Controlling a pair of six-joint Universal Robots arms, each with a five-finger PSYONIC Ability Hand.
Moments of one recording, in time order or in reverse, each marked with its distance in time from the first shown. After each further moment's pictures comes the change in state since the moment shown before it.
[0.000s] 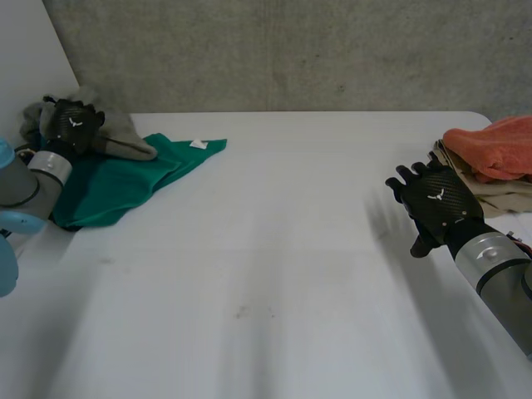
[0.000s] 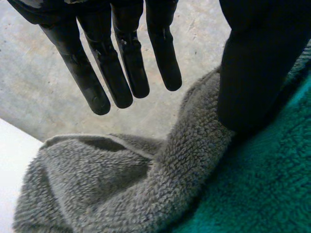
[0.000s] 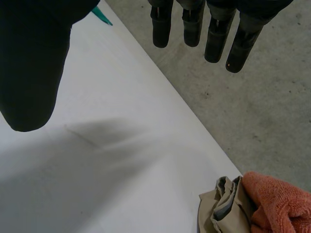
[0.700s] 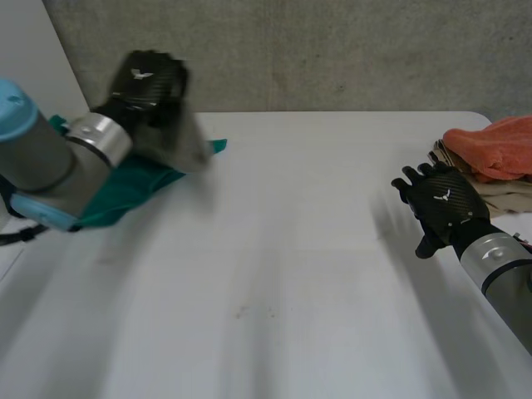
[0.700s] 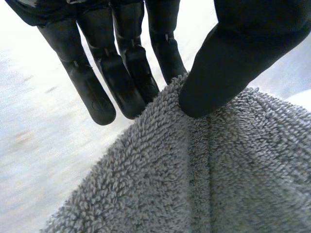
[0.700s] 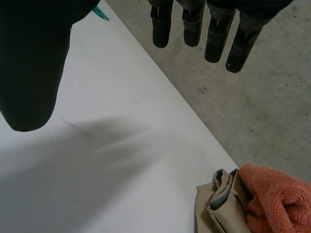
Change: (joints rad) left arm -0.319 0.721 -0.783 0.135 -0.007 -0.459; right arm -0.022 -0.005 0.009 0.000 -0.003 0.000; left_hand 0.336 0.408 0.411 0.417 0.378; right_hand 0.000 0.000 0.000 0.000 0.000
